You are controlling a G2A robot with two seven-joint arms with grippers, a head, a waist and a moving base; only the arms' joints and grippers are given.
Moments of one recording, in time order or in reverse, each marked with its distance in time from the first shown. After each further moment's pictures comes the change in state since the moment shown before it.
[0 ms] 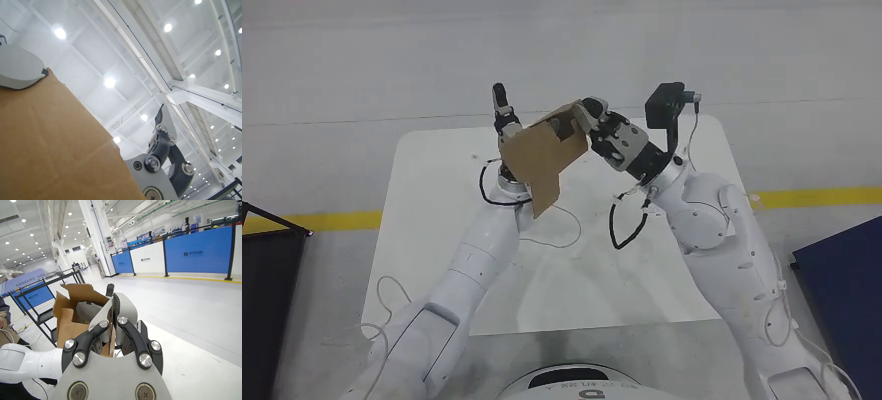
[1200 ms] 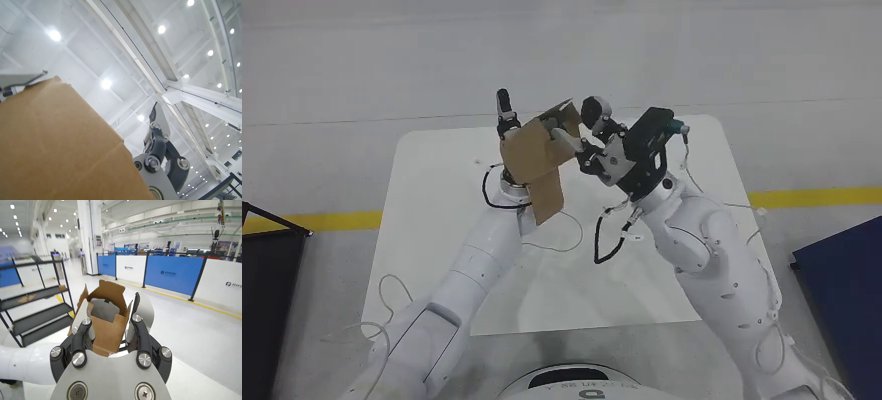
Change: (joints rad) left arm 0.001 -0.001 0.038 0.029 -0.060 -0.013 -0.013; right arm -0.082 -0.006 -0.029 -0.099 -0.231 0.080 -0.151
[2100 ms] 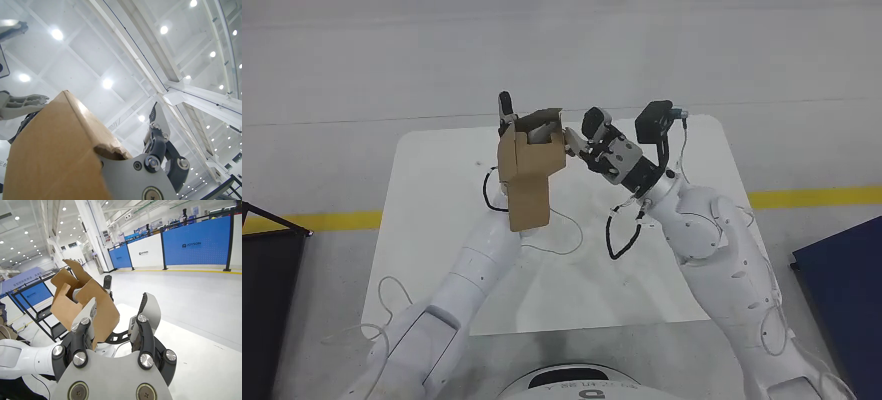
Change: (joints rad) left arm 0.013 0.009 0.013 -0.024 0.011 -0.005 -0.005; right arm 0.033 0.002 0.013 0.111 0.206 -0.096 0.166
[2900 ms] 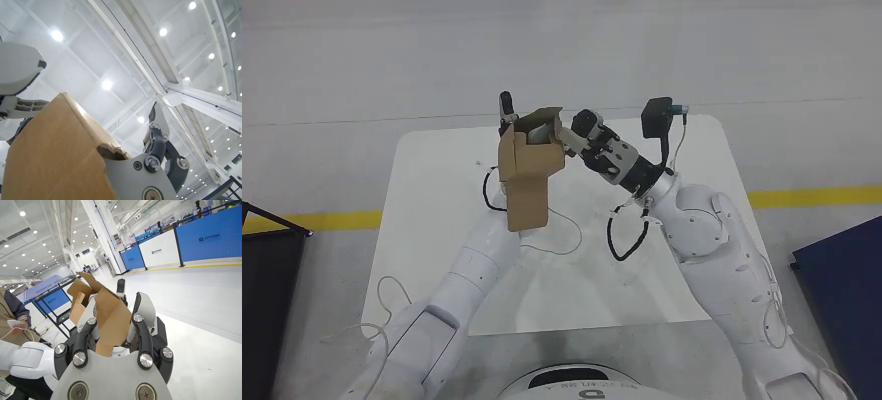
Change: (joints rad) left arm -0.003 0.005 0.007 0.005 -0.007 0.011 0.011; right arm 0.020 -0.004 -0.008 0.029 0.203 -0.022 0.040
